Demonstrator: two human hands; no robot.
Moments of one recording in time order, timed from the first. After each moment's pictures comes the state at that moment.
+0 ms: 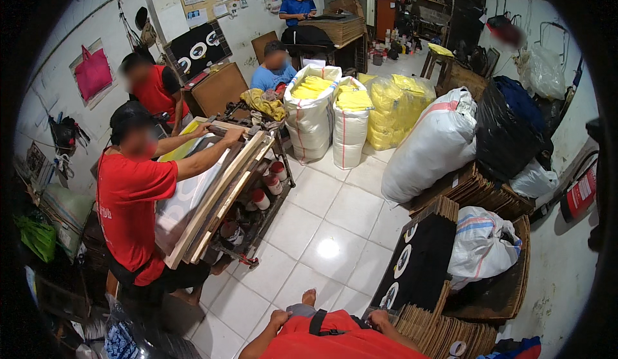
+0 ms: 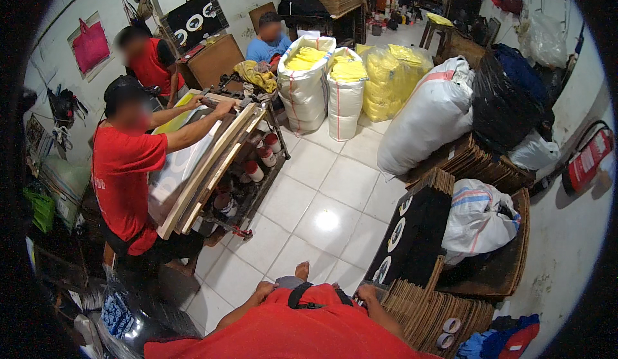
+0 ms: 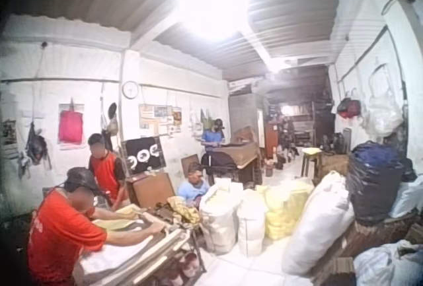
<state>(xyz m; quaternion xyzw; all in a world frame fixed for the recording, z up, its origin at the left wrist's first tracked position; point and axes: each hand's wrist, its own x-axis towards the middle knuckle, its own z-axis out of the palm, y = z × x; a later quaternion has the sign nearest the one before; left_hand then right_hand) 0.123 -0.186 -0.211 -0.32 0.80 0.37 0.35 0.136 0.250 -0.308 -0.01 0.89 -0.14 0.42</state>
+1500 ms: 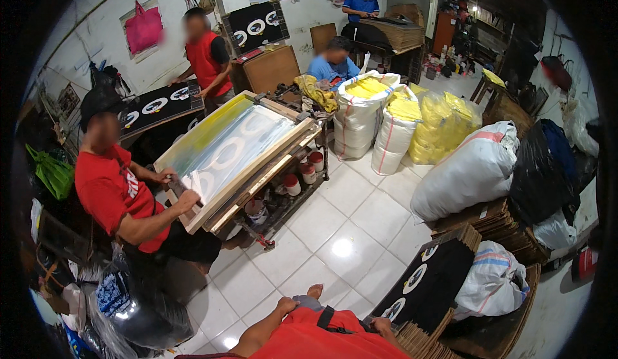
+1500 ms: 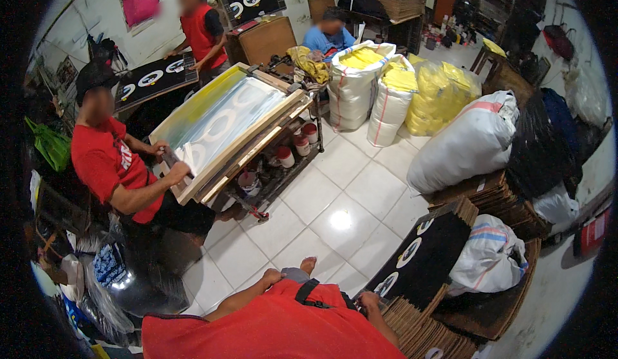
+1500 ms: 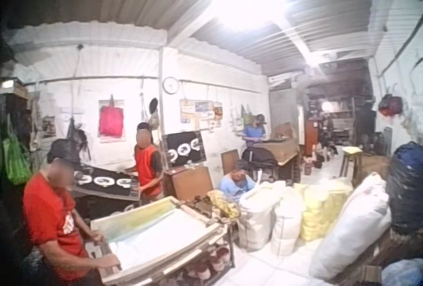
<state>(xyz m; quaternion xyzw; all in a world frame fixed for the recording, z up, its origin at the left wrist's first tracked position) 0.121 -0.198 -0.251 -0.24 0.85 0.28 0.38 0.118 0.244 -0.293 0.25 0.75 -0.48 0.39</state>
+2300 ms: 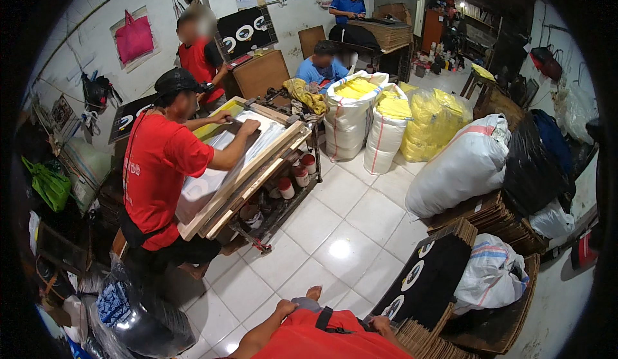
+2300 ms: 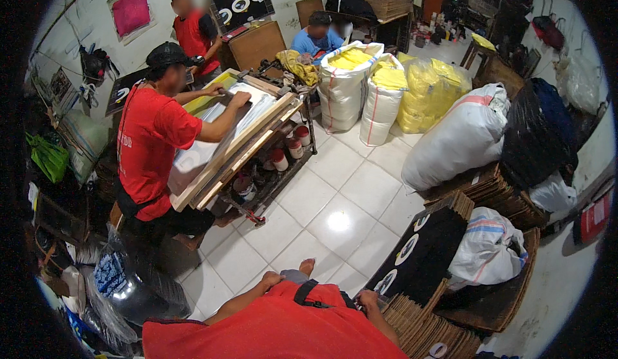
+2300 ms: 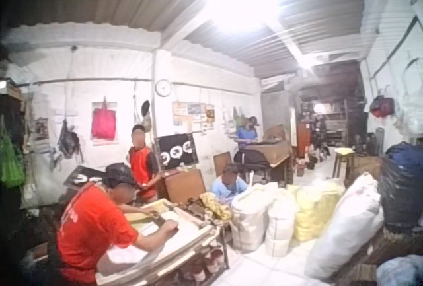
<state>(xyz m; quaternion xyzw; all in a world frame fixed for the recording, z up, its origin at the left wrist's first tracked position) 0.124 -0.194 -0.249 -0.28 0.82 0.32 0.38 0.115 0.225 -0.231 0.30 0.75 -0.47 0.36</state>
